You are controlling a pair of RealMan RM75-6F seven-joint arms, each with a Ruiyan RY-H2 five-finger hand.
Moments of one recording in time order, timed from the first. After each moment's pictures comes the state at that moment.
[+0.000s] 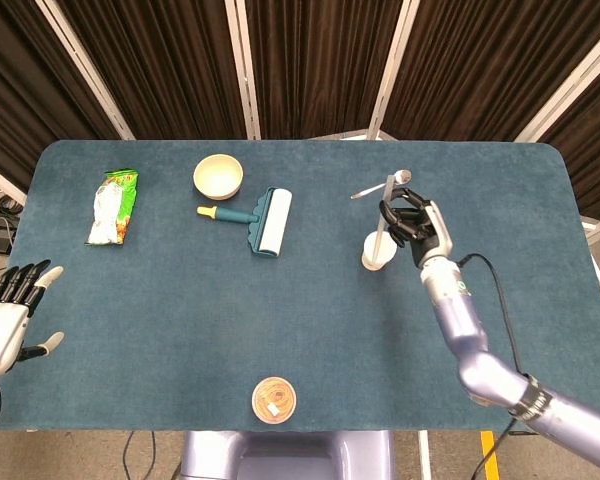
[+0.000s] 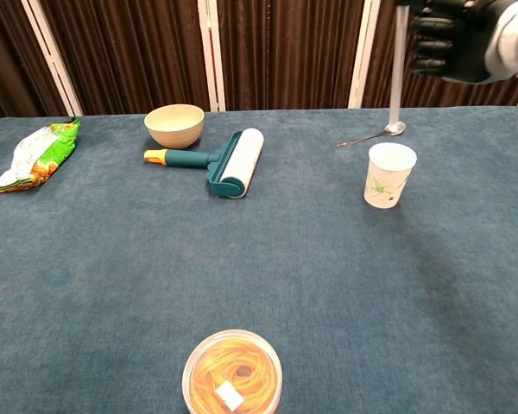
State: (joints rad) left arm -0.18 -1.09 -0.02 -1.57 1.52 1.39 -0.04; right arm 0.65 -1.44 0.72 -1.68 -0.48 0.80 0.62
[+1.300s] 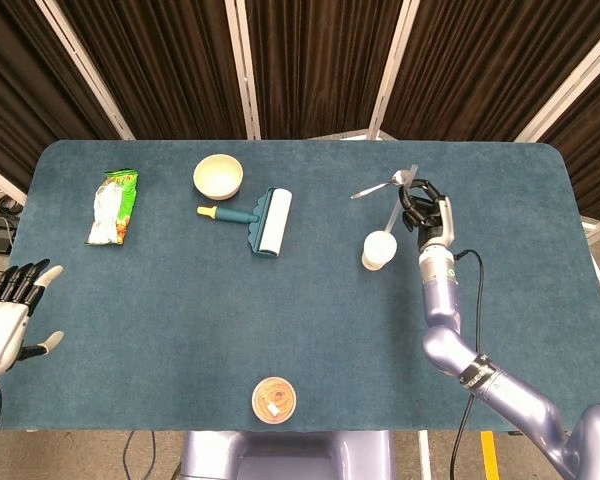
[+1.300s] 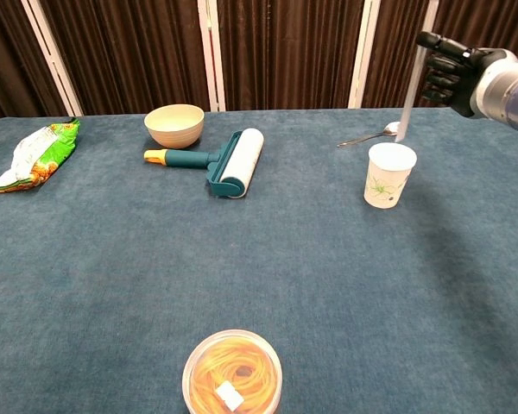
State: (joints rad) left arm -0.18 -1.09 -0.02 -1.58 1.50 1.38 -0.02; right arm 0.71 -1.73 0.76 -1.19 -0.67 0.84 0.81
